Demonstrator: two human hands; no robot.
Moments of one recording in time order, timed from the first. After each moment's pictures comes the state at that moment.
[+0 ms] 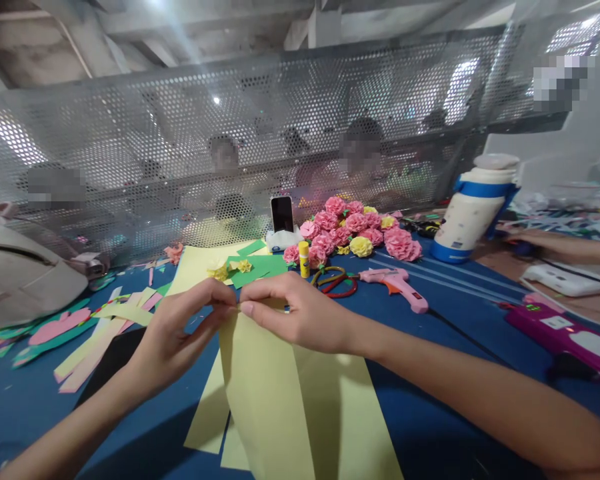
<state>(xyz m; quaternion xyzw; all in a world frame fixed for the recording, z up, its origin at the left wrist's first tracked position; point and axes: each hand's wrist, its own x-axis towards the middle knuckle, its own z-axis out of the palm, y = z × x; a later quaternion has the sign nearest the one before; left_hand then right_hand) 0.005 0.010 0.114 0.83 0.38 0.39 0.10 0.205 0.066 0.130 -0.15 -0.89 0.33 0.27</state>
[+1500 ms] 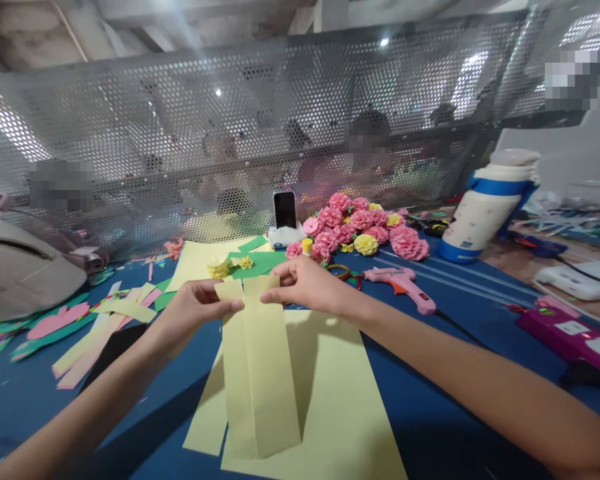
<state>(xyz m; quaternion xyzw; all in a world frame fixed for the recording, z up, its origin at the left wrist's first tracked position) -0.010 0.053 0.079 0.57 0.50 0.46 0.47 0.202 0.118 0.105 -0.31 -0.78 0.50 0.23</state>
